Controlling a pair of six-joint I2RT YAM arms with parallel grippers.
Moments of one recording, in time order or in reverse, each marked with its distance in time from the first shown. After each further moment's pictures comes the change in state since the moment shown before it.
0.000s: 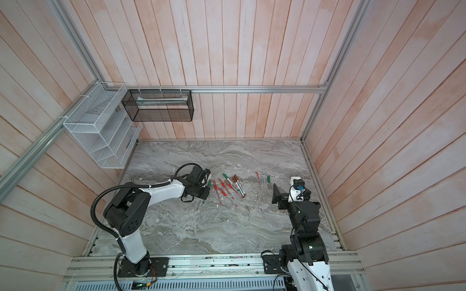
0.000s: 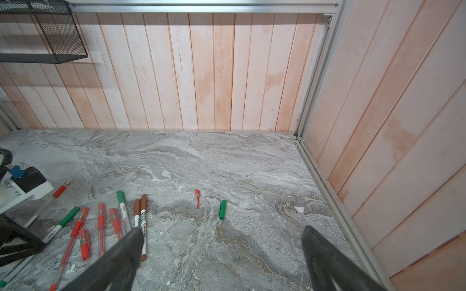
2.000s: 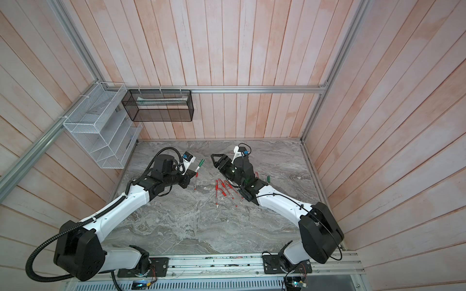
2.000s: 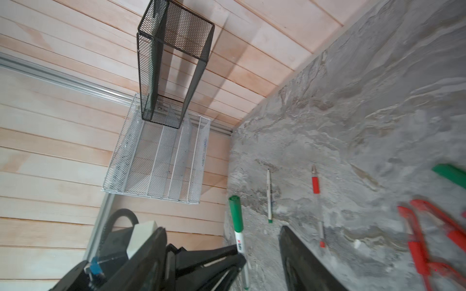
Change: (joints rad) left arm 0.199 -0.494 -0.082 0.029 0.208 0.360; right arm 0.618 1.190 0.511 0.672 -0.071 1.188
